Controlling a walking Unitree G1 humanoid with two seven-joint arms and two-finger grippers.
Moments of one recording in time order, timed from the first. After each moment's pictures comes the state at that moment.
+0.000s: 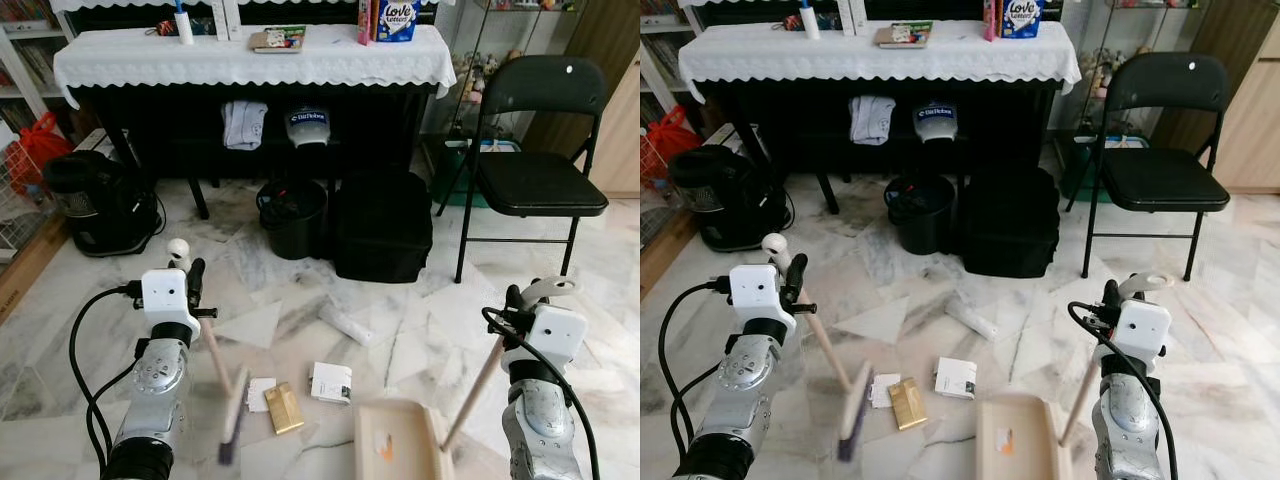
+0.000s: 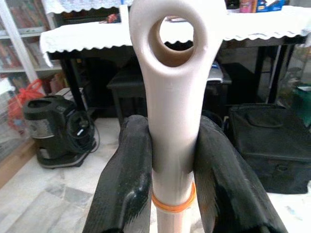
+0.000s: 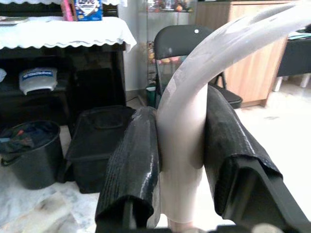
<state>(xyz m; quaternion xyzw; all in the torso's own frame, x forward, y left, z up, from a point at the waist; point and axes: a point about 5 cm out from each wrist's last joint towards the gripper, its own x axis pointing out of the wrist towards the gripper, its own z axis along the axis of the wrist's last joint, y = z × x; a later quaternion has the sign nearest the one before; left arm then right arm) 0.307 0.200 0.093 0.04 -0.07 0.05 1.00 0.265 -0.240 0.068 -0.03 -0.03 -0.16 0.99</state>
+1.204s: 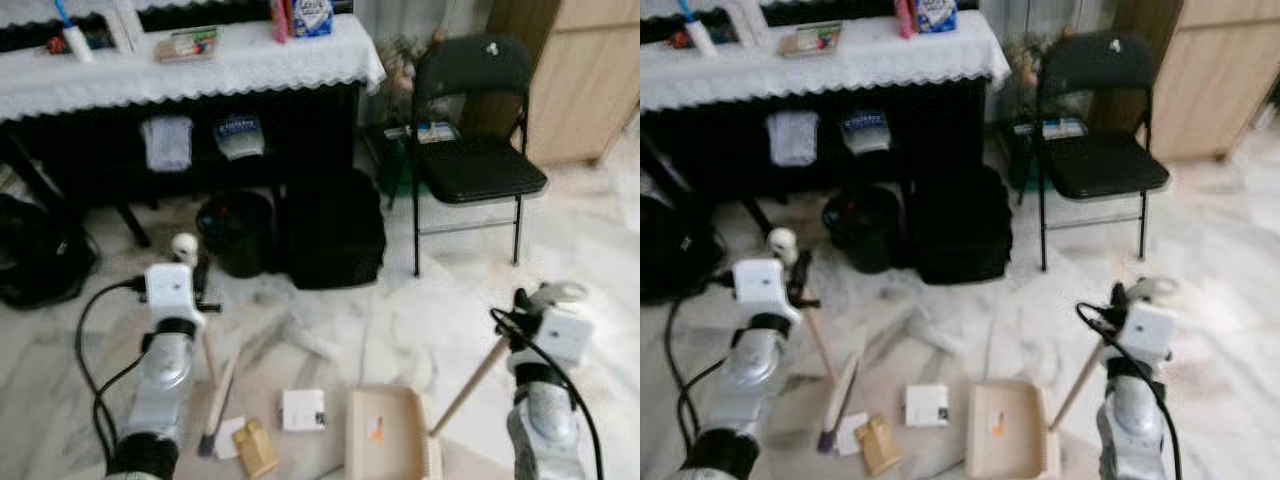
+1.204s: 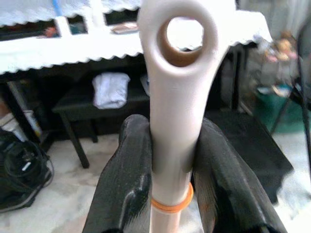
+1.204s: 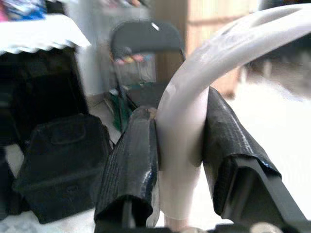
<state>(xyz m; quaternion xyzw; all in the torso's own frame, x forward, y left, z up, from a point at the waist) 0.314 0.193 0.101 0.04 -0.08 0.04 0.99 0.265 -0.246 0.070 -0.03 -0.04 -0.17 0.98</state>
